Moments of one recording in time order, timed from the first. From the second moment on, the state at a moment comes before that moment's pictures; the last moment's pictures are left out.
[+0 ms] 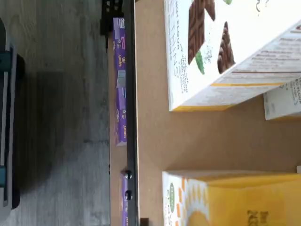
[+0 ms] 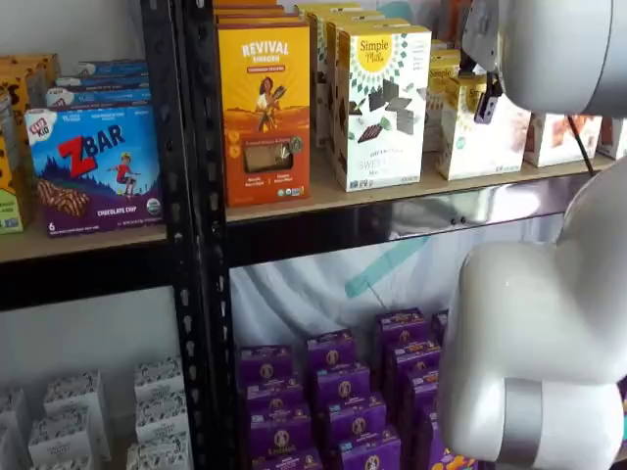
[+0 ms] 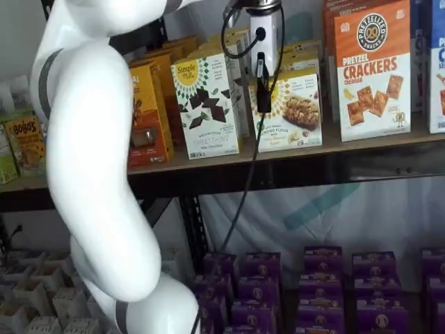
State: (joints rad) arm -0.45 -0.28 -1.39 0.22 1.56 -2.00
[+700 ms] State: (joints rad) arm -0.46 -0.28 -1.39 0.23 1.56 -2.00
